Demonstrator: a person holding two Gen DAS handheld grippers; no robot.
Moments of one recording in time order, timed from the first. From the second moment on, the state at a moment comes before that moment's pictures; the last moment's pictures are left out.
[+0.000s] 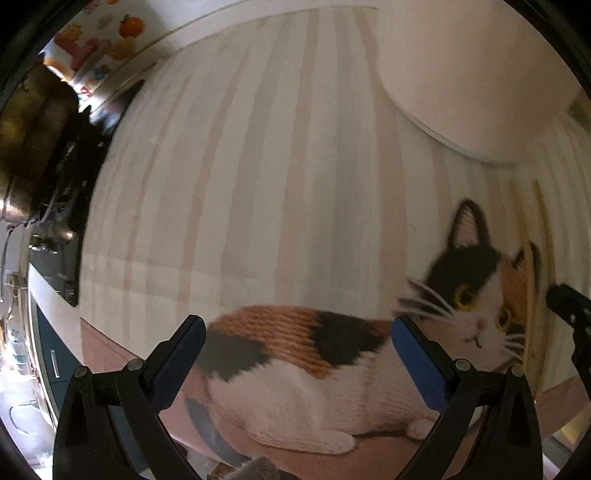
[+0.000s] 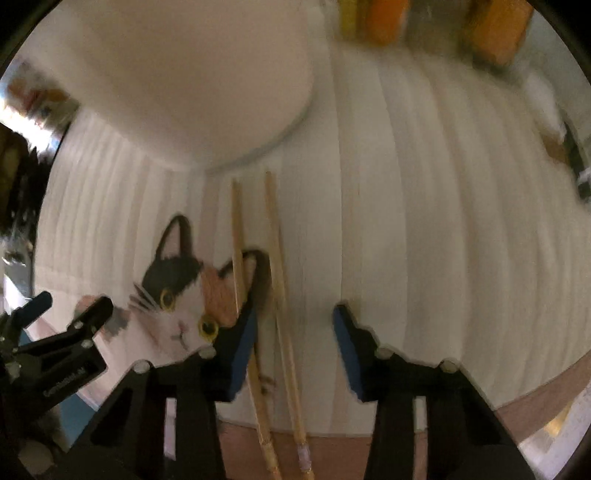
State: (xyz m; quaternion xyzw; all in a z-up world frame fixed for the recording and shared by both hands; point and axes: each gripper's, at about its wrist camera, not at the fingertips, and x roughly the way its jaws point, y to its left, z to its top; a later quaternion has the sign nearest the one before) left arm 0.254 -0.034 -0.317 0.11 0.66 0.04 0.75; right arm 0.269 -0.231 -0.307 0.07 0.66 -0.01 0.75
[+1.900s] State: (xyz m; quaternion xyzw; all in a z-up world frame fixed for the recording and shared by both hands) left arm 0.261 -0.043 -0.314 0.06 0.67 -0.06 0.73; right arm 0.258 -0.216 -0.316 0.03 0.71 -0.04 0.70
